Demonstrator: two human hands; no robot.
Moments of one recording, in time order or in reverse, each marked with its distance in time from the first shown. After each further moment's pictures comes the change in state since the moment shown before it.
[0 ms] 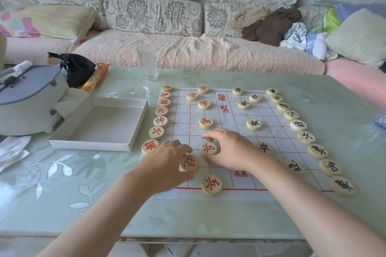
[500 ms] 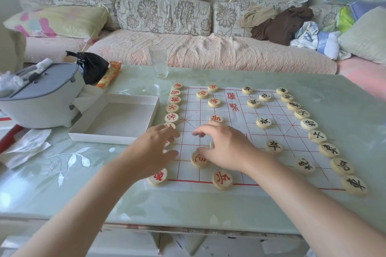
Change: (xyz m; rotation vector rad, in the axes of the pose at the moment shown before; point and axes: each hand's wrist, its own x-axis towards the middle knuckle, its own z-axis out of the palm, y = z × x) left_hand -0.022 -0.038 -0.030 -0.066 0.159 -0.056; right_hand -0.008 -0.051 0.003 -0.028 0.058 -0.148
